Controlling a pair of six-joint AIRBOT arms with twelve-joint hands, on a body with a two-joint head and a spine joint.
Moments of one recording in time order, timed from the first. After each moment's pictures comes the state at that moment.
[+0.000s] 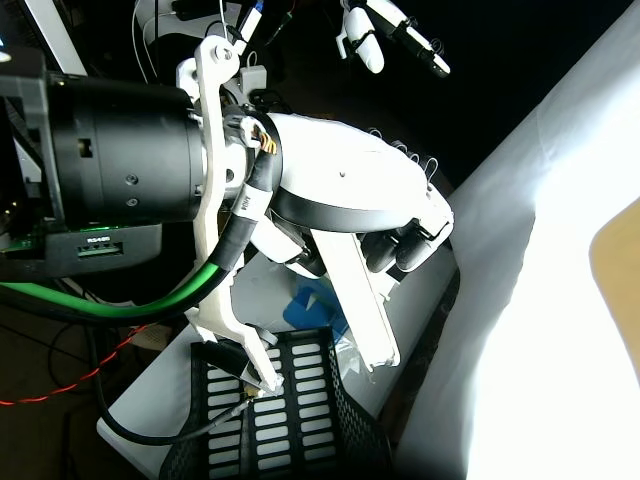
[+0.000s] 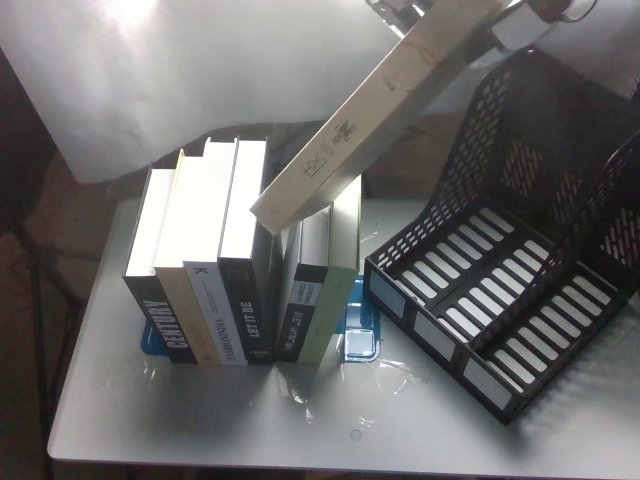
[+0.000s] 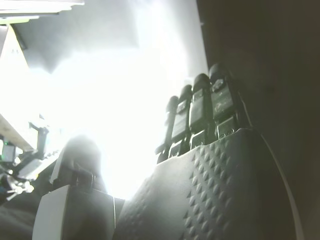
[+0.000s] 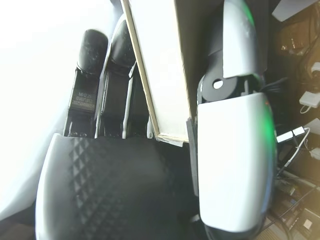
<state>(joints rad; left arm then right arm) 1.19 -0.97 1.21 -0.64 -1.40 0.33 0.23 -1.23 1.47 -1.97 0.41 0.48</state>
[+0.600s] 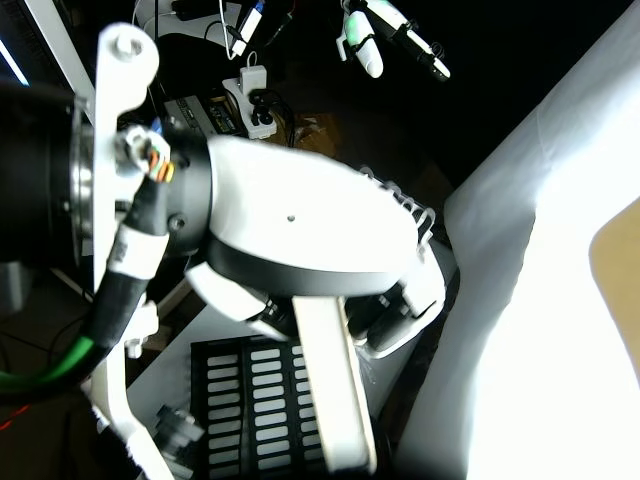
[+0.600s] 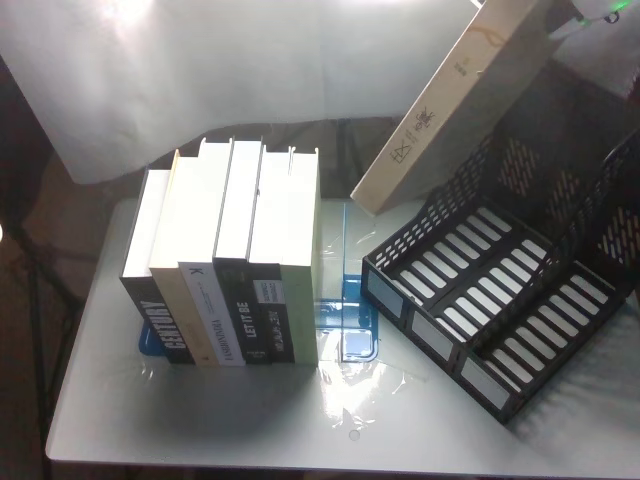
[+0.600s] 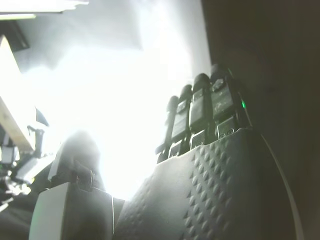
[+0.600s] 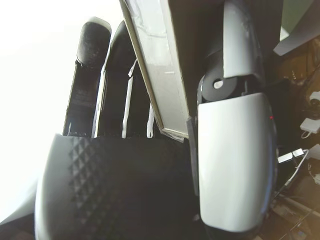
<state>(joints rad) 1.17 -0.97 1.21 -0.62 -1.38 0.33 0.30 -1.15 1.43 -2.33 0.41 0.74</state>
